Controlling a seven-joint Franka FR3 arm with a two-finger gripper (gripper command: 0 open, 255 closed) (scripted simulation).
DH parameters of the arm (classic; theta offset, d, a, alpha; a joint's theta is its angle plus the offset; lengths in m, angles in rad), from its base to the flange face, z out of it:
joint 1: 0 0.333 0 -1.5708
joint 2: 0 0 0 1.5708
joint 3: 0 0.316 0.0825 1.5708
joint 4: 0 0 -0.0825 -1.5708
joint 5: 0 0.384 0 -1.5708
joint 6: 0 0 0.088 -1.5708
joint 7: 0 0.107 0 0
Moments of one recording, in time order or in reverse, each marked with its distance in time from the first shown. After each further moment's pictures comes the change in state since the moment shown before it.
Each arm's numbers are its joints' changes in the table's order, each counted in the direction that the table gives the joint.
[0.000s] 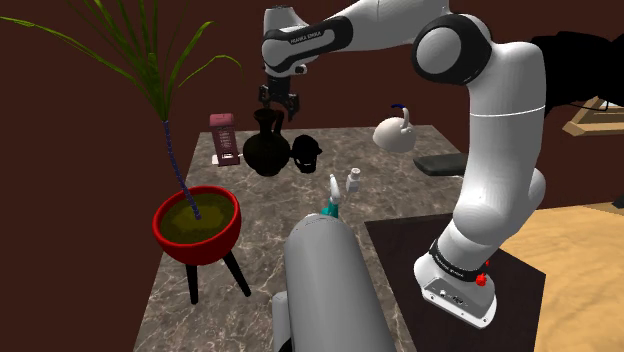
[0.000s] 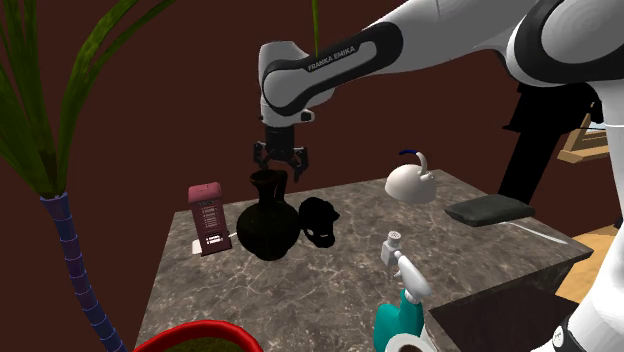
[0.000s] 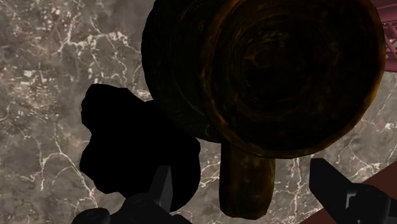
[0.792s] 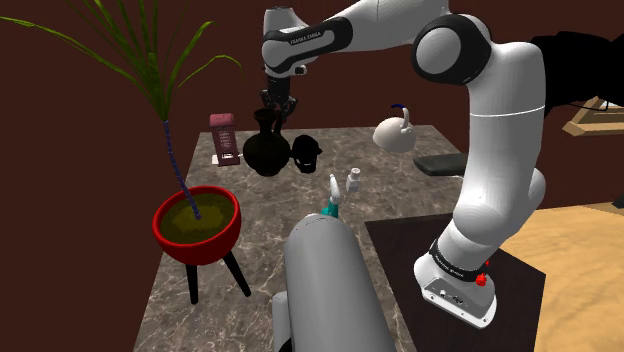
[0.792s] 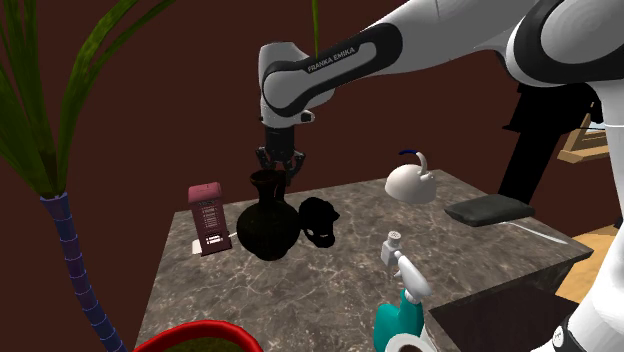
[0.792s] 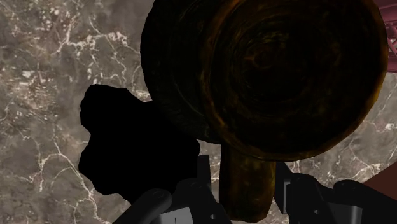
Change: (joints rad) arm 0.001 0.002 0.000 -0.002 -0.001 -0.005 0.001
